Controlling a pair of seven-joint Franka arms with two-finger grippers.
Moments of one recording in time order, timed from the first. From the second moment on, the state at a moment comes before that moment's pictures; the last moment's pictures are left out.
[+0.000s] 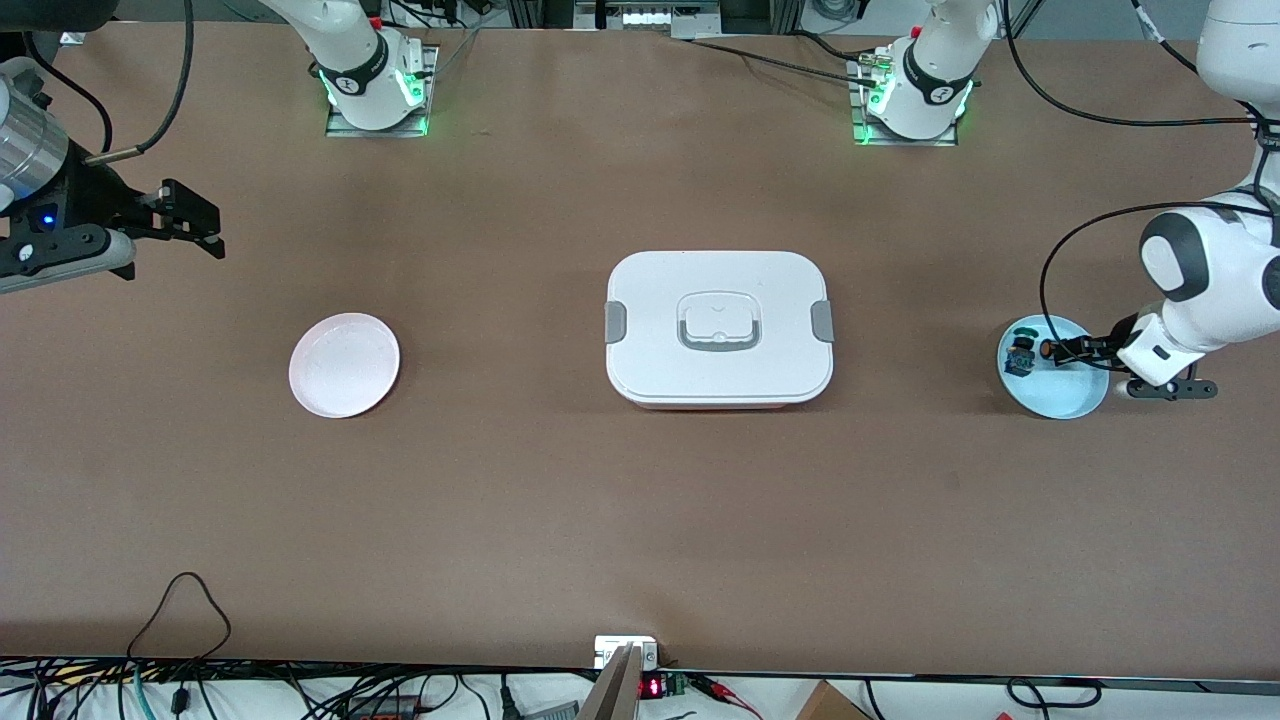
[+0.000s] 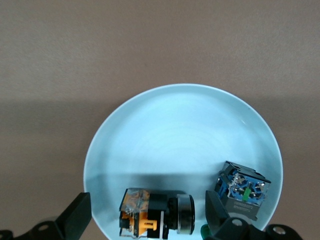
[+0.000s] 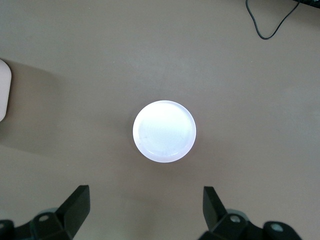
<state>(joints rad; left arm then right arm) 0.36 0.43 0.00 -2.10 0.02 2.46 0.32 0.15 0.05 -0.06 -1.56 0.00 1.62 -0.18</state>
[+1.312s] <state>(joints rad) 0.37 0.44 0.00 -2.13 0.02 2.49 0.46 0.15 0.05 -0.06 -1.56 0.00 1.62 -0.18</state>
